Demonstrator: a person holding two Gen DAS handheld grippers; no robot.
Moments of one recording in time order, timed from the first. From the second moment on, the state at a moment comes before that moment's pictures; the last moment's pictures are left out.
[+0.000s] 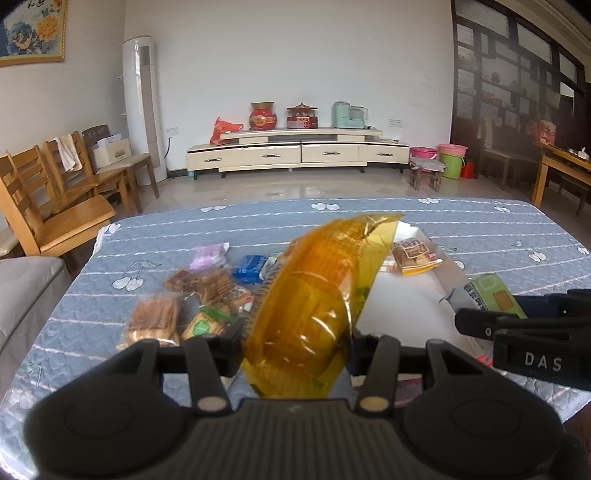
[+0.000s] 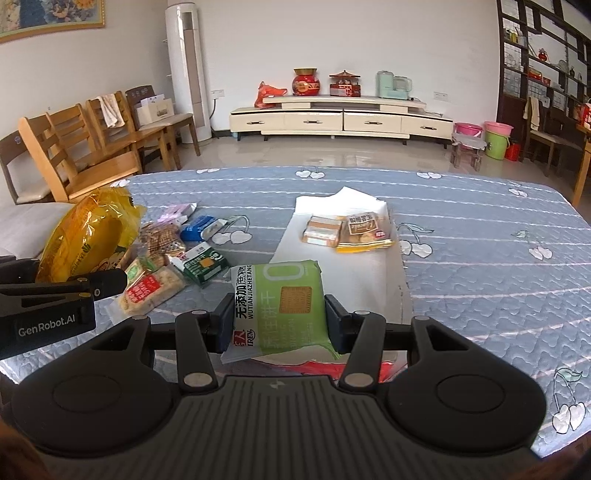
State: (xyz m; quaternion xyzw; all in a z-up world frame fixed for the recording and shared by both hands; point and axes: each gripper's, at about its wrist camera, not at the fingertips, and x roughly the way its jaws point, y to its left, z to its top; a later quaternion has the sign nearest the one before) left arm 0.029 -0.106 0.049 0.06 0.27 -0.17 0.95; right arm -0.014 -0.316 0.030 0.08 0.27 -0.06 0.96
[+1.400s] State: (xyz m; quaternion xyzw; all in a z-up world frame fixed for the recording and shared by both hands) left arm 0.057 -0.171 0.042 0.10 0.27 -0.22 0.93; right arm -0.002 -0.319 0.027 0.11 0.28 -0.11 0.95
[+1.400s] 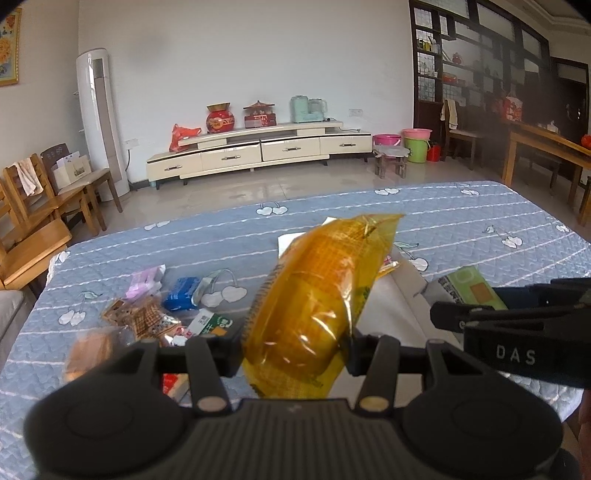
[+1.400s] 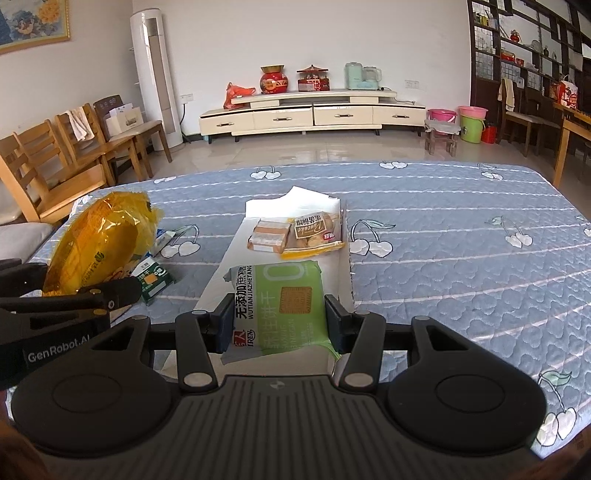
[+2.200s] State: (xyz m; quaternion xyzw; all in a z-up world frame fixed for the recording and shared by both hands) left arm 0.095 -0.209 0.012 0.10 0.32 -0.25 0.91; right arm 0.021 -0.332 0.025 0.11 0.28 -0.13 0.95
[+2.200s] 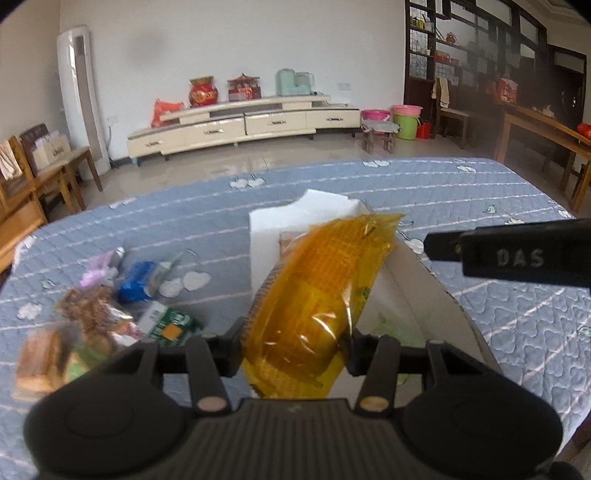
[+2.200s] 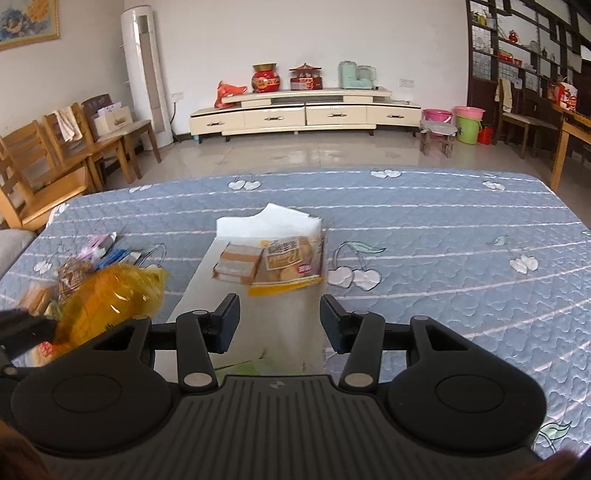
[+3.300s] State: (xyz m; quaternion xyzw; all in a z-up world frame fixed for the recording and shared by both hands) left arm 0.059 -0.136 0.055 0.09 0.30 -0.18 0.93; right arm -0.014 -0.281 0.045 0.09 0.25 -0.13 0.96
